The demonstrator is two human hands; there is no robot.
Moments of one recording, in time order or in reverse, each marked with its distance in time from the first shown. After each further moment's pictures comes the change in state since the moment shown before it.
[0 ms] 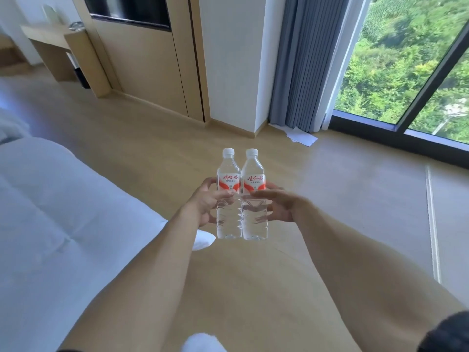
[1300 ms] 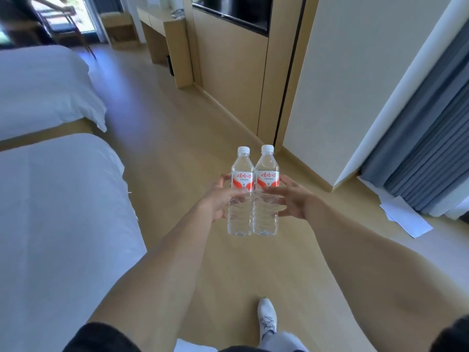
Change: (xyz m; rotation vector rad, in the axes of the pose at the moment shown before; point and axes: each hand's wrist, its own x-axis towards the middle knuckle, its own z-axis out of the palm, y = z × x) left_hand 0.484 0.246 -0.191 -0.149 0.328 -0.005; right_hand 0.569 -0.337 -0.022 -0.276 -0.186 0.038
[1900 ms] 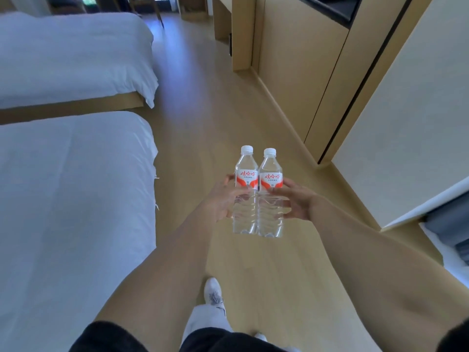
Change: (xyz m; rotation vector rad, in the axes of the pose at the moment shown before) left_hand 0.142 0.072 -0.041 -0.224 0.257 -0.052; right_hand 0.203 -0.106 -0.010 -0.166 -0.272 0.156
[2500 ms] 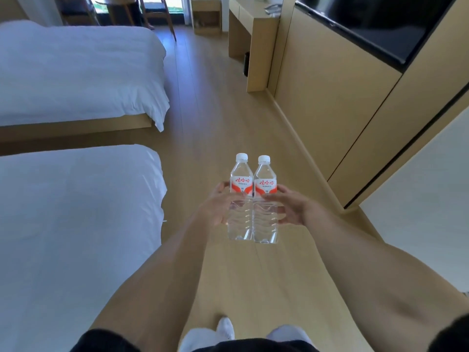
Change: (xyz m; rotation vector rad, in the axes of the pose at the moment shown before) left_hand 0.217 0.176 -0.169 -0.060 0.046 0.058; right_hand 0.265 -0.205 0.080 -0.045 -0.031 0.034
